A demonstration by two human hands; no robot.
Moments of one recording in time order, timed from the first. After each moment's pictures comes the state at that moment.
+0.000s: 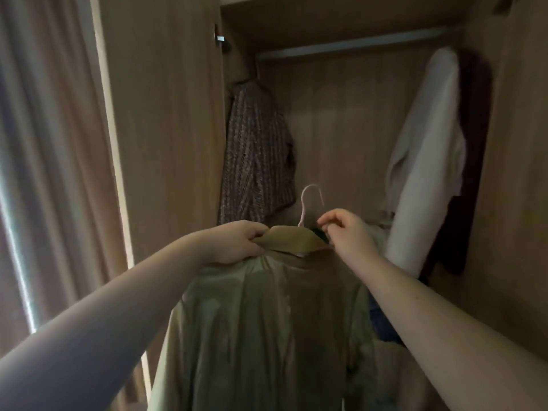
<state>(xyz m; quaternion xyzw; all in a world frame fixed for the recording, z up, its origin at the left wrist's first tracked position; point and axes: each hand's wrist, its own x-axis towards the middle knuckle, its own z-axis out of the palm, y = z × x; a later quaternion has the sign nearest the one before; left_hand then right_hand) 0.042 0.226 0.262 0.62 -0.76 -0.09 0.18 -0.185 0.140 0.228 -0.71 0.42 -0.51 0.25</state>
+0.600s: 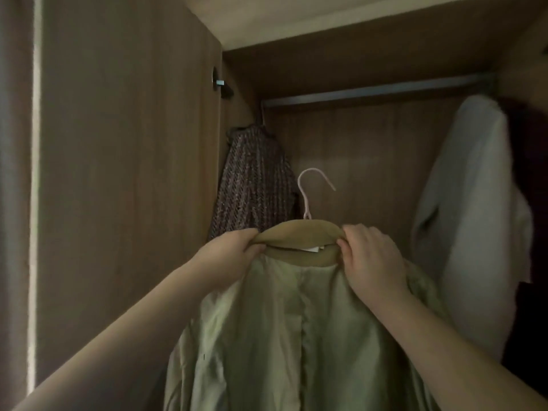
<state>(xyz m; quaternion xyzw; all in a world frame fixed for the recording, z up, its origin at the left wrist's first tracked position) 0.066 0.072 0.319 0.65 -0.68 0.13 0.32 -0.184 -0.033 0.290 -0.73 0.34 -0.50 -0.30</state>
